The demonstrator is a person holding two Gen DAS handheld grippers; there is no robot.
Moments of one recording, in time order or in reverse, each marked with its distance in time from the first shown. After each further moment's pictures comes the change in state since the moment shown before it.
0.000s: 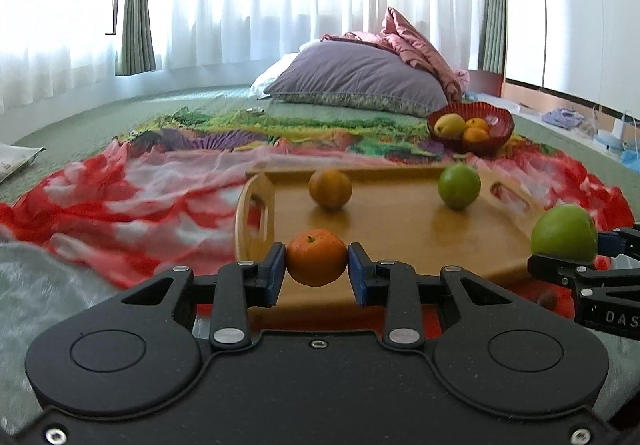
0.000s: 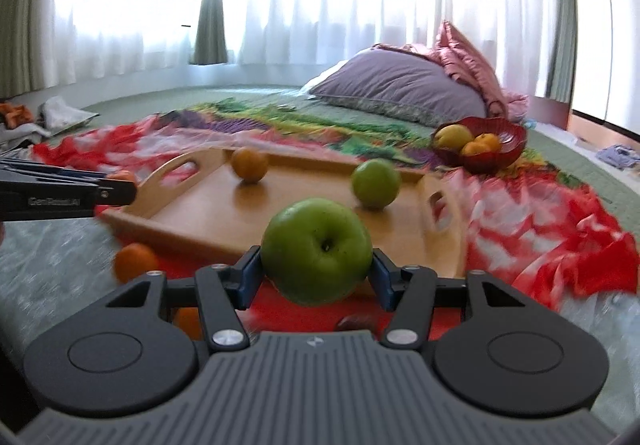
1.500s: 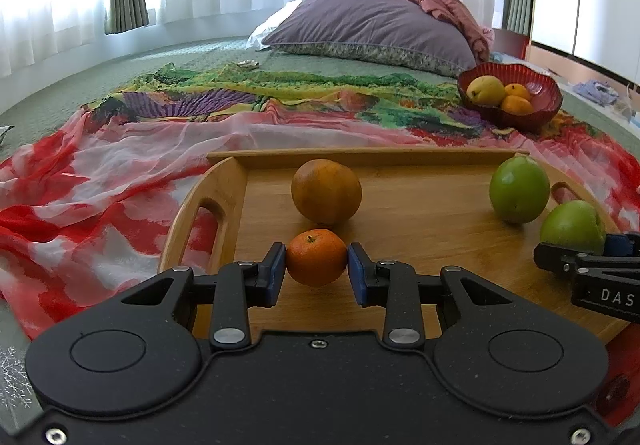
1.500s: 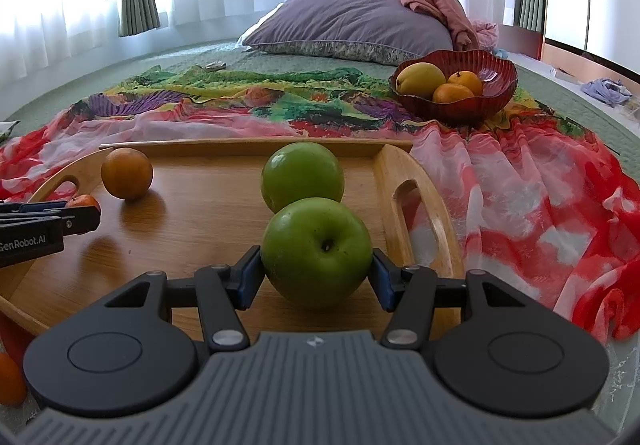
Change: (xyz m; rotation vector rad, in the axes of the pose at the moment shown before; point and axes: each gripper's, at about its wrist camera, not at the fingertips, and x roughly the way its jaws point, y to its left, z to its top) left arm 0.149 -0.017 0.027 -0.011 0.169 0.035; right arm 0.137 -0.055 0.032 0.141 0.184 -0.088
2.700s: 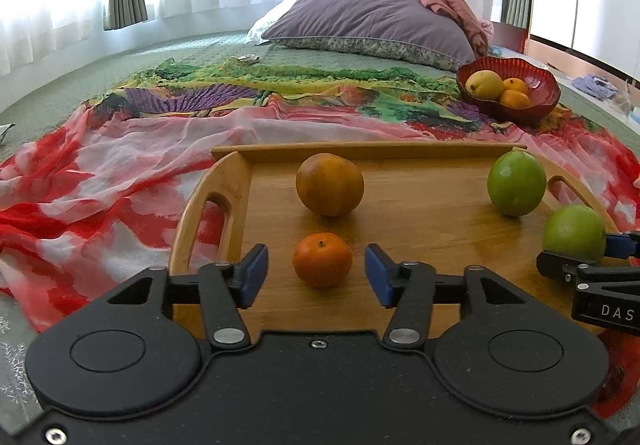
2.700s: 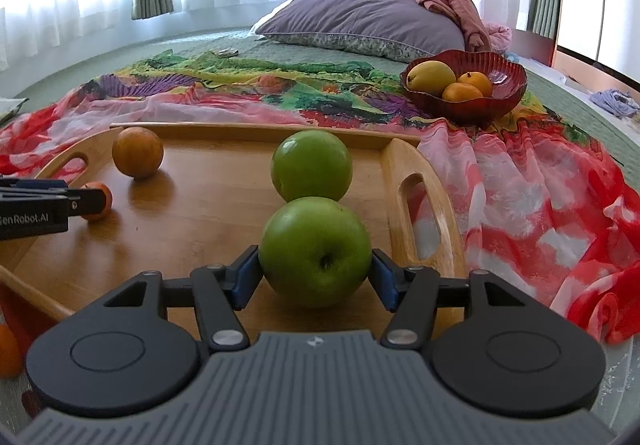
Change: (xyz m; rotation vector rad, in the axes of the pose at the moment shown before) left arm -0.010 0.002 -0.001 0.007 0.014 -0.004; right arm -0.007 0.004 -0.004 -0.064 0.023 0.010
